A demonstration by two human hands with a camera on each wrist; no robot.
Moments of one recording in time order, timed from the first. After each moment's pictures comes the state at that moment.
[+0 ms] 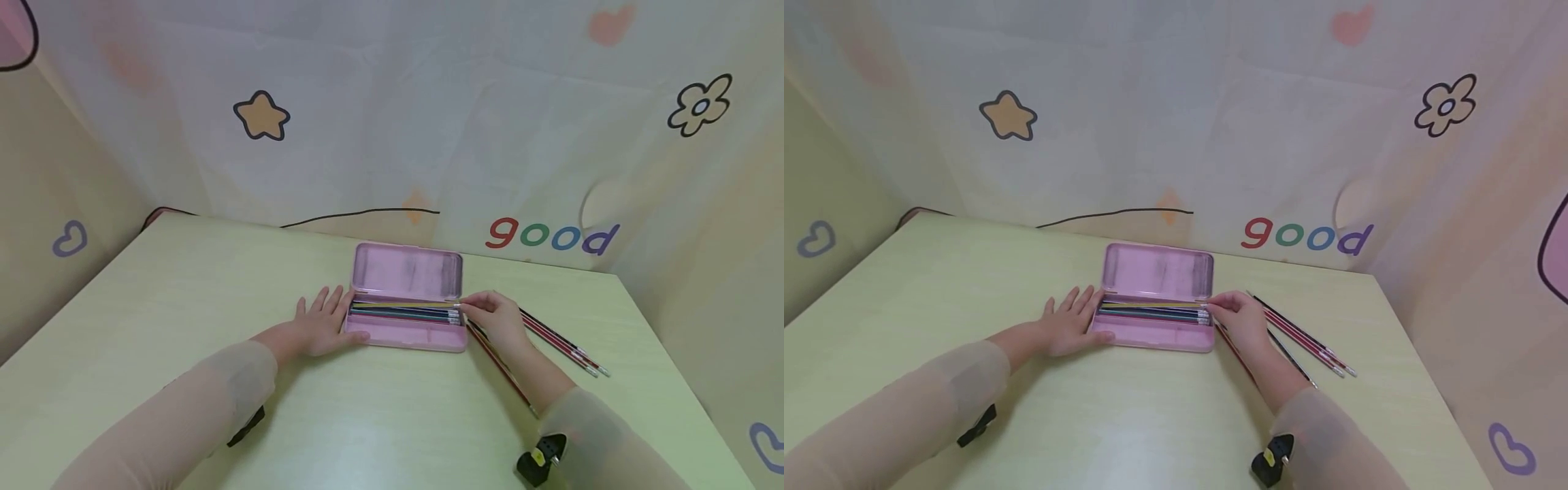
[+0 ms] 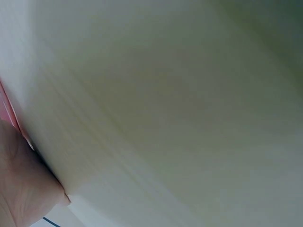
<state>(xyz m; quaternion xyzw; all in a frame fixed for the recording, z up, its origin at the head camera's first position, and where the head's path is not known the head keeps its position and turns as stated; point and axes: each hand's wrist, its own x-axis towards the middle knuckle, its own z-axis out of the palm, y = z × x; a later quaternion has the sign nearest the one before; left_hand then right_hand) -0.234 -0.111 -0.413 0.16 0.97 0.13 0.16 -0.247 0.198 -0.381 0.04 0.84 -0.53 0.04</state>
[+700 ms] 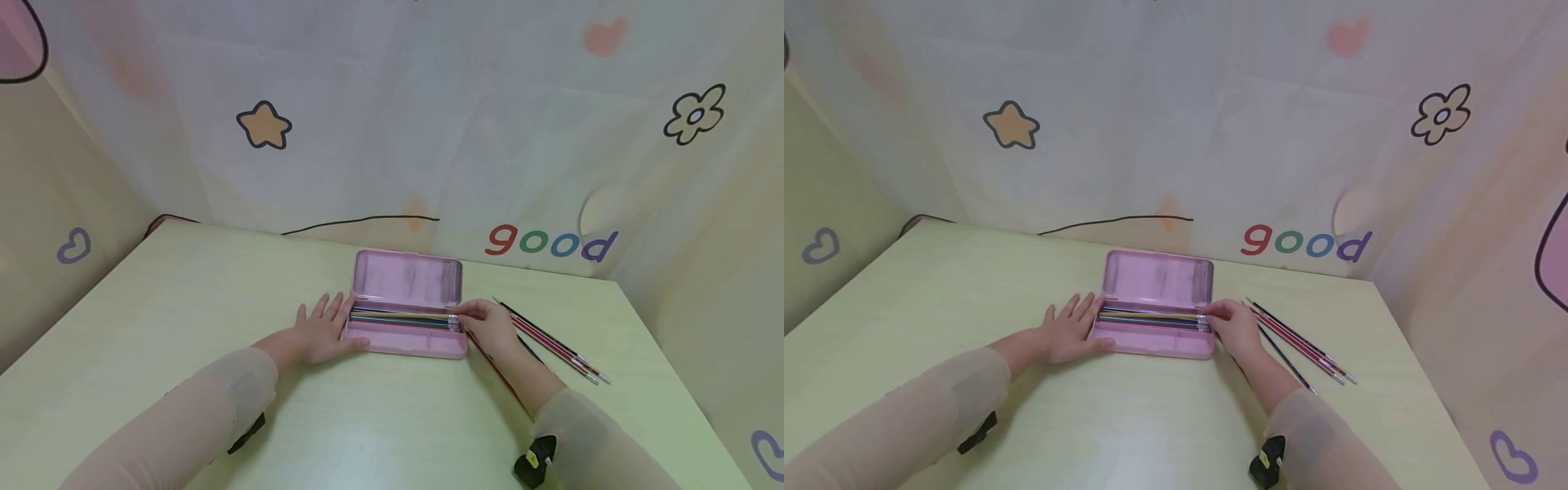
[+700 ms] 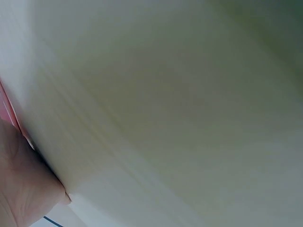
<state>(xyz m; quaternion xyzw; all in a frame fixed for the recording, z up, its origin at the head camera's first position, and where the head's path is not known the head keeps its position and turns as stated) -0.231 -0.111 -0.410 0.16 0.97 0.13 0.16 -0.256 0.193 -0.393 0.00 0.87 -0.49 0.01</state>
